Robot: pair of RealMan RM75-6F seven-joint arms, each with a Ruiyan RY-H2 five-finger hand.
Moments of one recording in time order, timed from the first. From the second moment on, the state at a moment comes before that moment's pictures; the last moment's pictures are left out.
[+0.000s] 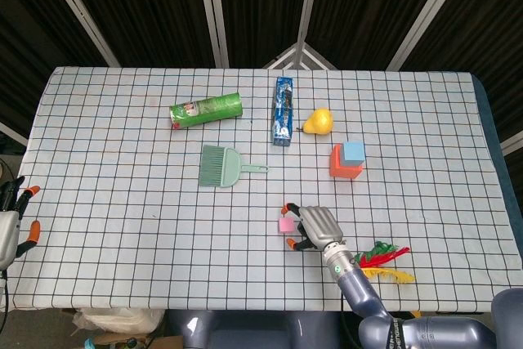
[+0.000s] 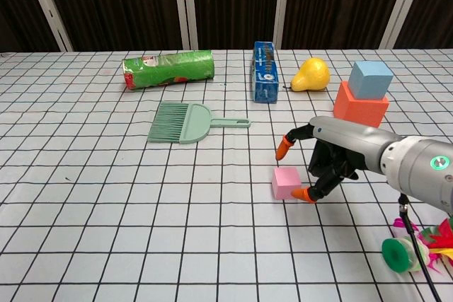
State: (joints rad) left arm -0.12 -1.12 -0.08 -1.67 1.30 1.40 0.23; right arm 0.66 -1.61 0.15 -1.78 -0.81 1.06 -0.41
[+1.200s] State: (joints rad) left arm -0.12 -1.12 -0.08 -1.67 1.28 1.40 0.25; right arm 0.68 -1.64 0.16 -1.68 -0.79 0.98 -0.33
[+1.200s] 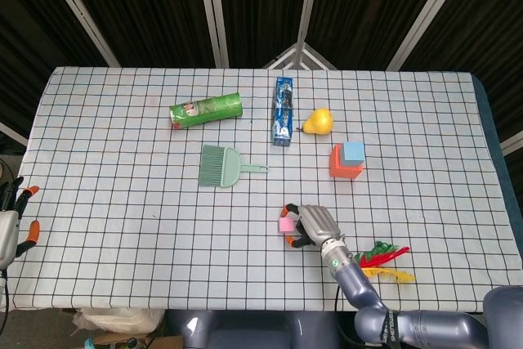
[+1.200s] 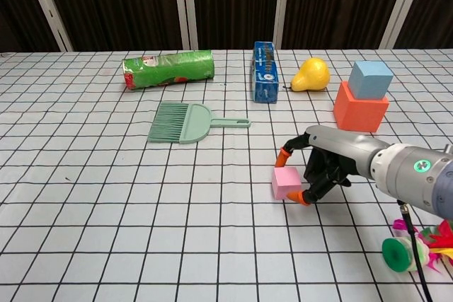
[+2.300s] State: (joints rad) left arm -0.12 -1.12 -0.08 -1.68 1.28 1.40 0.24; right arm 0.66 -1.53 0.19 -1.76 -0.84 1.00 -0.27
